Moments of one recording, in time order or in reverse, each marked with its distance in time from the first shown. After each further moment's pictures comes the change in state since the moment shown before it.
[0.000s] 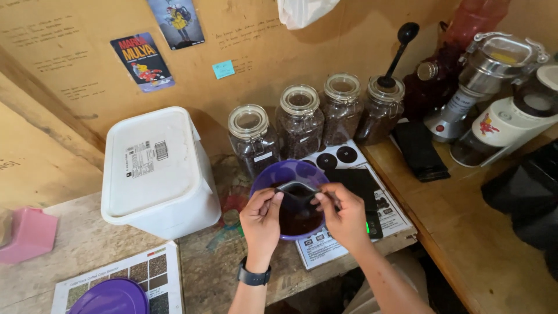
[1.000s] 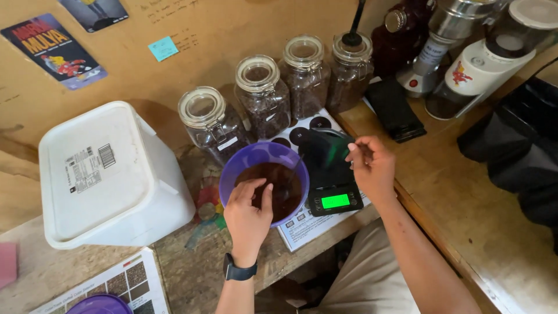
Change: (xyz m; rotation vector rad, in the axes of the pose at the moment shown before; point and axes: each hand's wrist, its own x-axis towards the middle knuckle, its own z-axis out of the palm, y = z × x) left_hand -0.001 0.000 0.016 0.645 -0.144 0.316; right_hand 0.010 0.091 -0.089 -0.054 0.301 0.172
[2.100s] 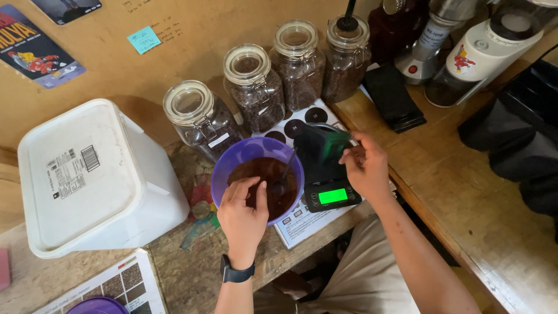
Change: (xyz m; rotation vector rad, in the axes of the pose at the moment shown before) left_hand 0.003 0.006 -0.001 -0.003 0.039 0.028; right_hand -0.009 0.015 0.002 0.029 -0.062 0.034
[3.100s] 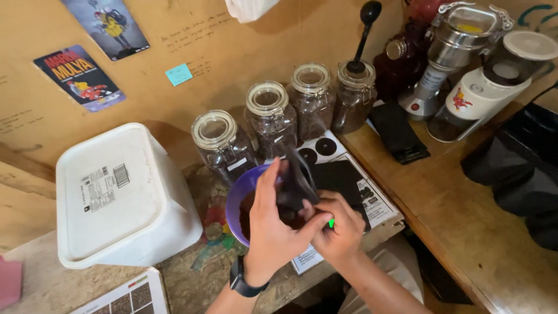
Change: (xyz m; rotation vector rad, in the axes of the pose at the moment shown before) left_hand 0.049 0.073 -0.039 -0.417 -0.195 0.132; right_hand -0.050 -0.152 0.074 -0.257 0.212 -0.552
